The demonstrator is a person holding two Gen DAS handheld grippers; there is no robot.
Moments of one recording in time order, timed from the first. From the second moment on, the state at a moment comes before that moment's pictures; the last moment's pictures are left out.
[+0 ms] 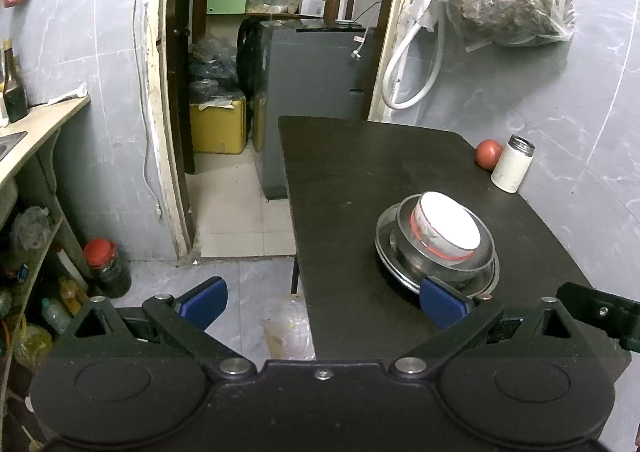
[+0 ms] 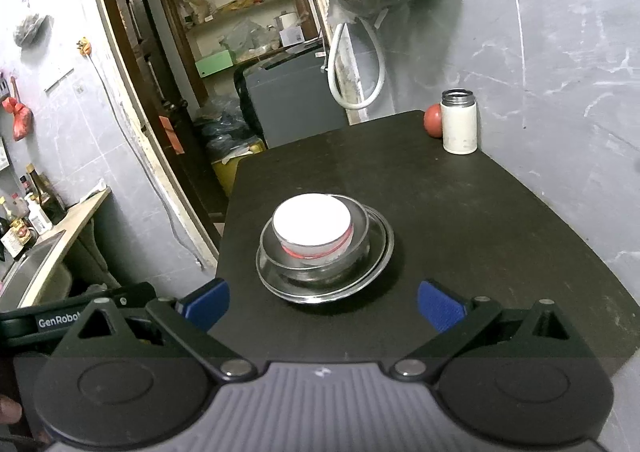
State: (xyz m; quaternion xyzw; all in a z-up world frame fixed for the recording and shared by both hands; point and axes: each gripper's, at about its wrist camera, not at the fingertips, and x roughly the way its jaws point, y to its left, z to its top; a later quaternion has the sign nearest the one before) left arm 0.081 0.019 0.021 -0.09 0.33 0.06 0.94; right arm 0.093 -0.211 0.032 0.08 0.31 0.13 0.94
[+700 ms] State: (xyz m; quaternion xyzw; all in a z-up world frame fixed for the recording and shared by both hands) left arm 0.056 0.012 -0.005 -0.09 0.32 0.05 0.94; right arm 0.057 -0.212 0.024 0.03 0.33 0.13 0.94
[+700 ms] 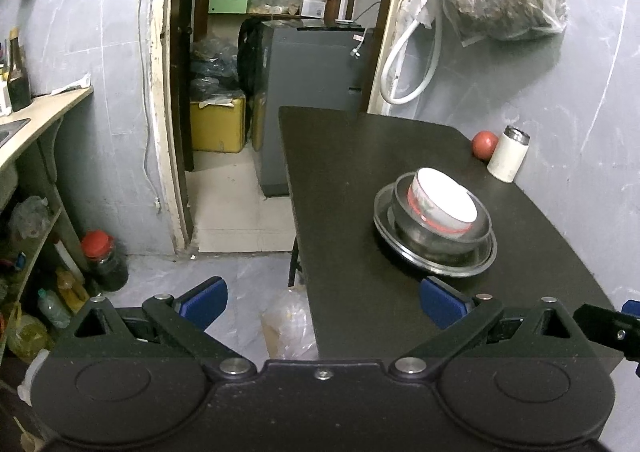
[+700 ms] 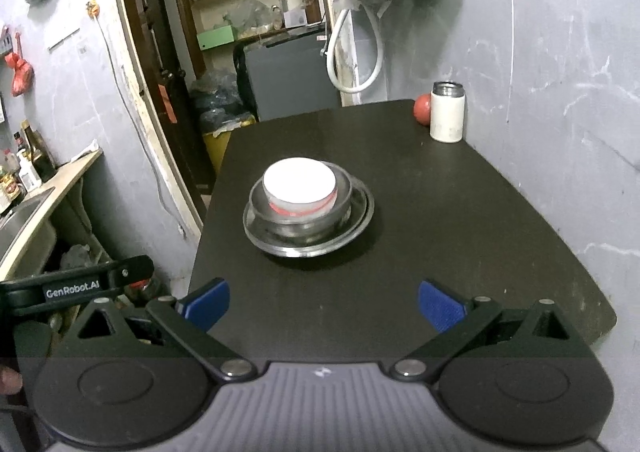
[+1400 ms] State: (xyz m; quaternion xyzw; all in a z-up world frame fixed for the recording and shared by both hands) left arm 0.034 -0.002 -0.016 -0.04 0.33 0.04 0.94; right arm 0.042 -0.229 0.001 0.05 0.35 0.11 0.93
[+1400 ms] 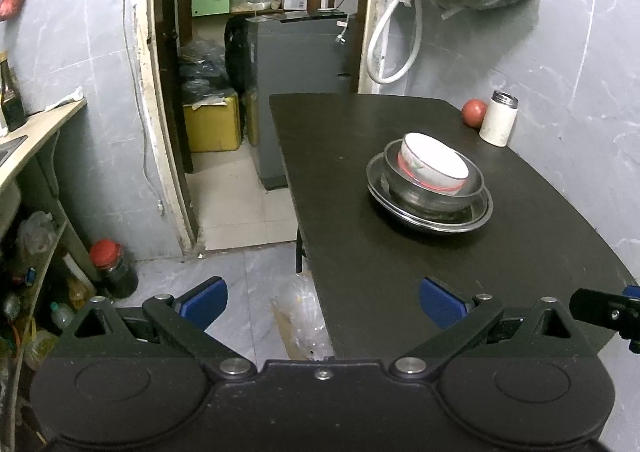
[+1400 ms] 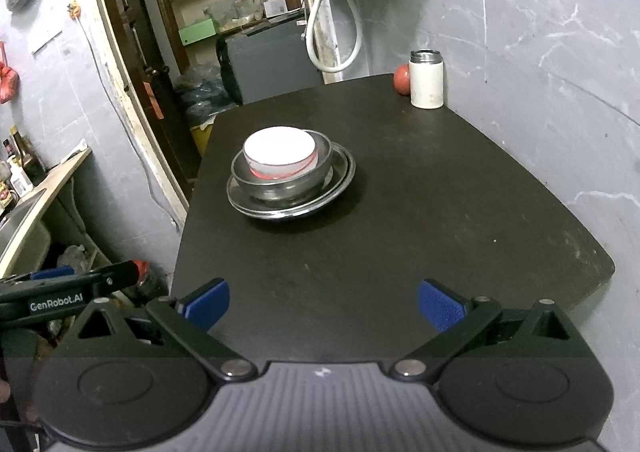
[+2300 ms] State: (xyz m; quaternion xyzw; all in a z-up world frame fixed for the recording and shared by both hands) left arm 0.029 -0.020 -0.011 -0.01 0.33 0.04 0.94; right arm 0.040 -0.236 -0.001 0.06 0.35 0.11 0.93
